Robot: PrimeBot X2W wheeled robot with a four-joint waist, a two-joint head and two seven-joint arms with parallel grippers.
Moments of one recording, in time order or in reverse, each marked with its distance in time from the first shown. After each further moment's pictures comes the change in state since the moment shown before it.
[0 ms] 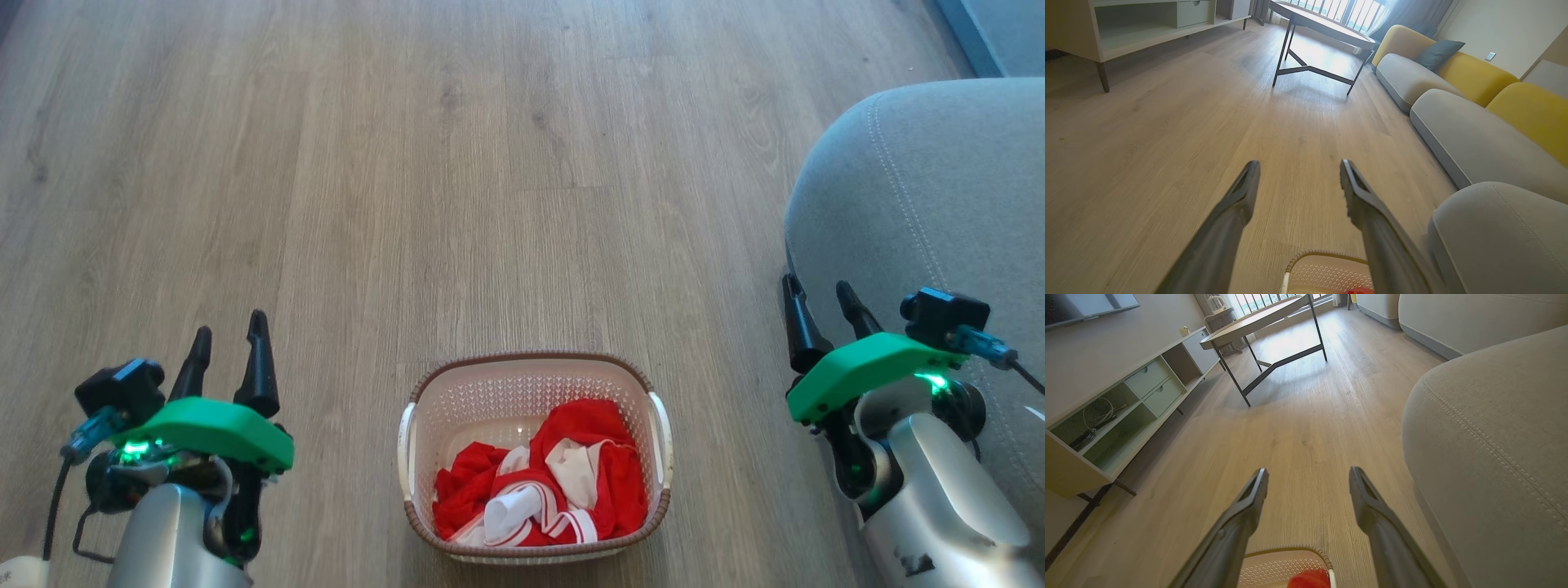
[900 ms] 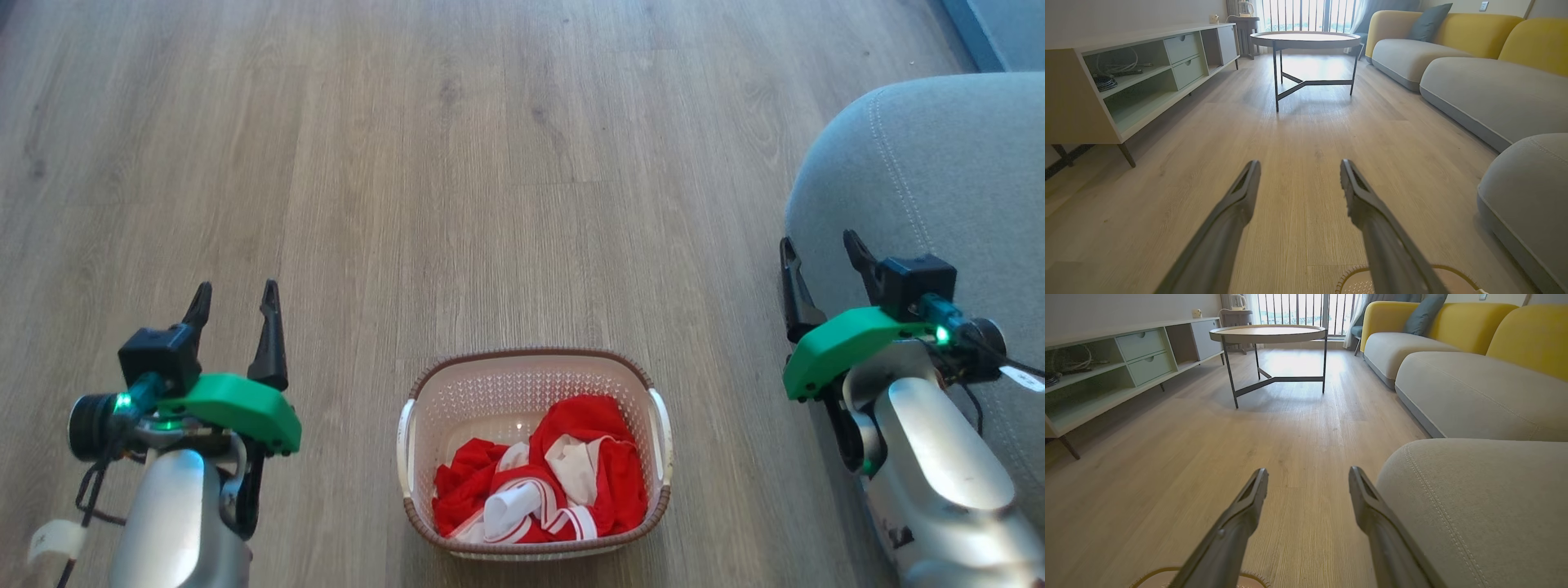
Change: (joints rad) left arm -0.067 0.000 0.003 0.032 0.349 0.000 -0.082; right arm -0.092 -0.001 0.001 0.070 -0.348 0.000 -0.077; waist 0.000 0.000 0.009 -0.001
